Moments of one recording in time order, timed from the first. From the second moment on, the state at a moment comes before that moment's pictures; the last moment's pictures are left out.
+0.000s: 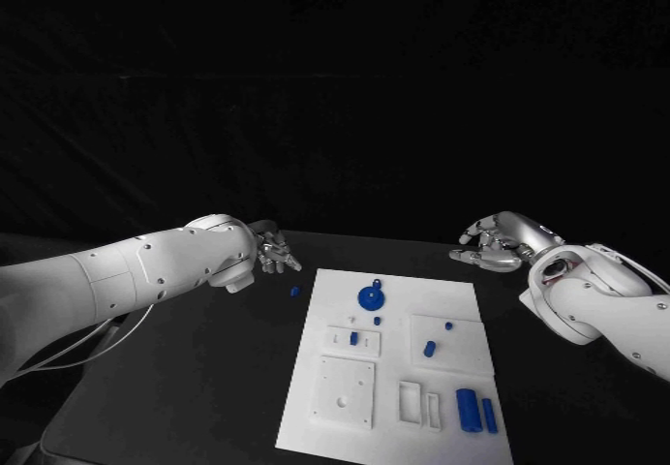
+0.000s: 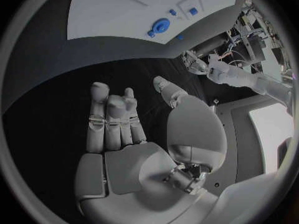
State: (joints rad) left arm 1.39 -0.74 -0.17 1.11 -0.97 -0.09 -0.34; left_hand 1.01 -0.25 0.64 -0.07 0.06 0.99 0.10 0.22 0.70 1.23 -0.01 0.66 0.43 1.07 -0.08 1.11 0.37 0.01 0.82 -0.10 0.80 1.28; right arm 1.29 -0.75 -0.01 1.34 -1.33 -0.45 -0.20; right_hand 0.98 -0.29 0.55 -0.02 0.17 0.93 0.12 0.30 0.42 1.06 0.01 1.11 1.07 1.27 -0.10 1.18 0.96 0.23 1.25 -0.01 0.72 1.31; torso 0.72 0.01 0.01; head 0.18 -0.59
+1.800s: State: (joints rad) left arm 1.31 -0.57 -0.18 0.86 -1.07 0.02 -0.36; left_hand 0.95 -0.25 0.61 0.03 0.05 0.99 0.10 0.22 0.69 1.25 -0.01 0.66 0.44 1.07 -0.07 1.11 0.39 0.01 0.82 -0.10 0.79 1.30; right arm 1.29 -0.74 -0.01 1.34 -1.33 -0.45 -0.19; right_hand 0.98 -0.29 0.55 -0.01 0.17 0.93 0.11 0.30 0.42 1.06 0.01 1.11 1.07 1.27 -0.10 1.18 0.96 0.23 1.25 -0.02 0.72 1.31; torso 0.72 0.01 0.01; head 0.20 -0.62
